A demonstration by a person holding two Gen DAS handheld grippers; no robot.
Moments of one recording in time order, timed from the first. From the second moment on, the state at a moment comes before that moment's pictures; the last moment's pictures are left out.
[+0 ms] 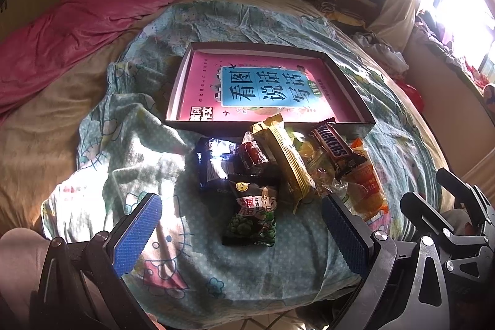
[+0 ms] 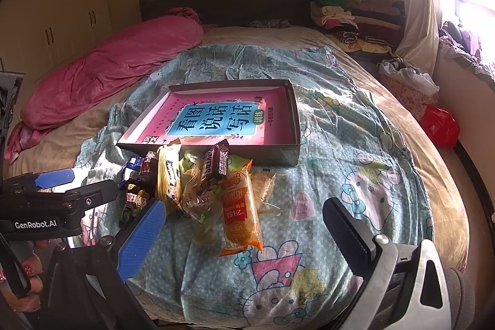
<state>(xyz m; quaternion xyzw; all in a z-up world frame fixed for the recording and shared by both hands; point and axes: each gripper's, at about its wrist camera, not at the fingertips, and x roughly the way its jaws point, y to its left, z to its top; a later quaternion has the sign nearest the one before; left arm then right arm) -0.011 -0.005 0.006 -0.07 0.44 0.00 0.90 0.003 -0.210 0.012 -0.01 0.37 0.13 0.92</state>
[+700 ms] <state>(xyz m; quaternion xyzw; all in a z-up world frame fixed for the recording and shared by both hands) -0.010 -0.006 0.004 -0.07 0.44 0.00 0.89 0.003 -0.211 0.011 -0.01 0.37 0.13 0.92</state>
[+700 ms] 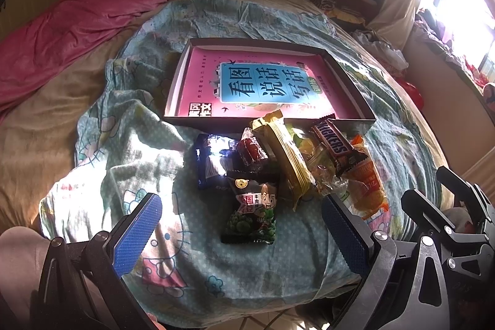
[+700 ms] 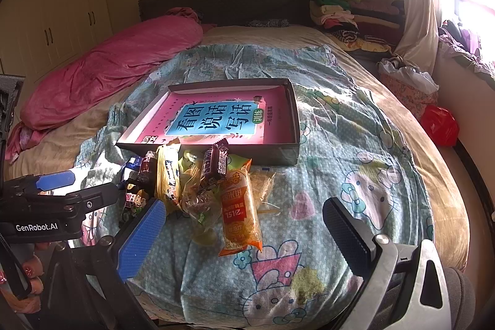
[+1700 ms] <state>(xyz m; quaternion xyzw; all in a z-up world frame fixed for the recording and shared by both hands) 0.013 0.005 -0.049 -0.11 0.52 -0.02 0.85 0.039 -0.231 -0.028 0.04 0.45 0.12 0.89</state>
